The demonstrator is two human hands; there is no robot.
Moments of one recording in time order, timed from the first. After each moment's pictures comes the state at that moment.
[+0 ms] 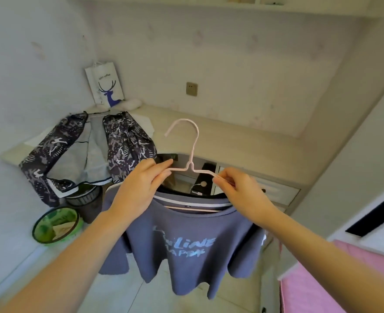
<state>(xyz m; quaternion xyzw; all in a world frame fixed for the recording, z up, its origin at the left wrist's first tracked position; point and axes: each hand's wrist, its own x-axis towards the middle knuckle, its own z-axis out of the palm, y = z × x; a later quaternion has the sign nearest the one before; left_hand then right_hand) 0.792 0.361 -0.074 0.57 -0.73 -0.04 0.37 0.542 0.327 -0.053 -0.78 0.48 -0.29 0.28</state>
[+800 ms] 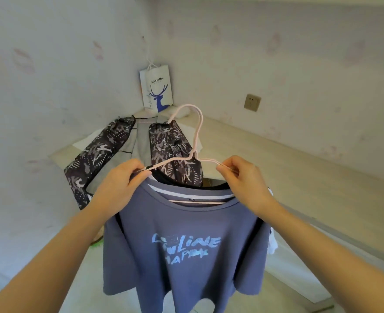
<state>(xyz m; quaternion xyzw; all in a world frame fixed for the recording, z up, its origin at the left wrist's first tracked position) 1.010 0.251 -0.076 0.72 -0.60 -0.08 0.35 0.748 0.127 -0.057 -0.81 0.40 -0.34 0.28</state>
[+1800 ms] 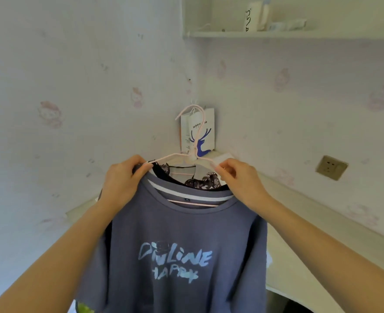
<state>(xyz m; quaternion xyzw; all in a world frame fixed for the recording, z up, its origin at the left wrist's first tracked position) 1.266 0.002 -0.038 0.79 -0.45 0.04 0.41 1.033 -0.167 -0.031 -0.84 0.31 -0.32 0.32</state>
